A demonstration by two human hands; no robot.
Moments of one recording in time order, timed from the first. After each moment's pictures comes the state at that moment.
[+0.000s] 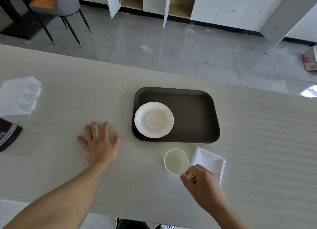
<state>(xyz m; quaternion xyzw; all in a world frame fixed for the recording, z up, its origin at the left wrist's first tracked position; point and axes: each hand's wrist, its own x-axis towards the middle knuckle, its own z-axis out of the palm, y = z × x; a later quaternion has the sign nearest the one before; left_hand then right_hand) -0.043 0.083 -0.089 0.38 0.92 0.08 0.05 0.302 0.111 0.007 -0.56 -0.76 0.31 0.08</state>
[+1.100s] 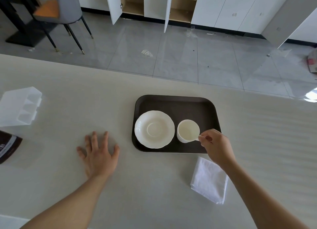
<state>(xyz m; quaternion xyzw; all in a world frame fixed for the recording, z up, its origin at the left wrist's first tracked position) -0.041 0.084 -0.085 0.38 0.92 0.09 0.04 0.296 0.261 -0.002 -0.58 -0.75 0.27 0.16</state>
